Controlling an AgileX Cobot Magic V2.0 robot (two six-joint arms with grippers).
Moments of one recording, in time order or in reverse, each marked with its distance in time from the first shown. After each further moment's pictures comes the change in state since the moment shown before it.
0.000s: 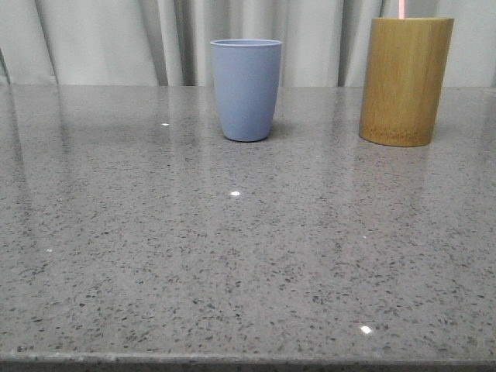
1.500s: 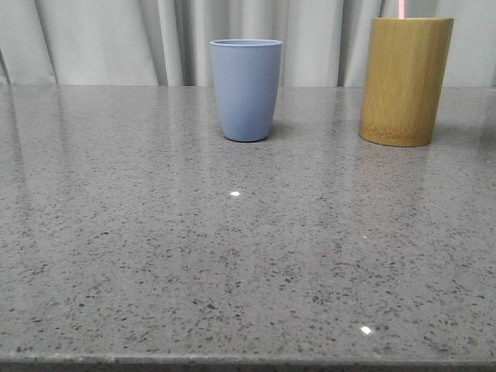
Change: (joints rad) left arm 0.082 -1.093 1.152 0.003 -0.373 -0.004; right arm 0.172 0.742 -0.751 0.107 0.100 0.000
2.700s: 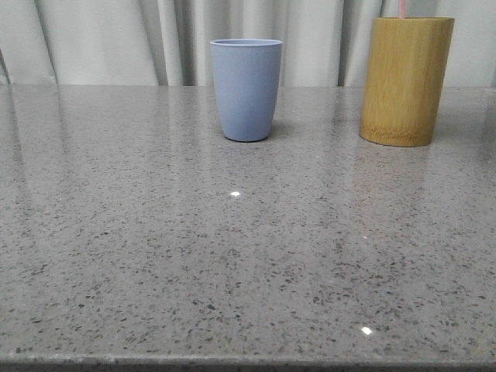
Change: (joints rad) left arm 0.000 0.000 0.000 0.001 0.000 0.000; right arm 0.034 0.383 -0.210 0.026 -0.119 0.000
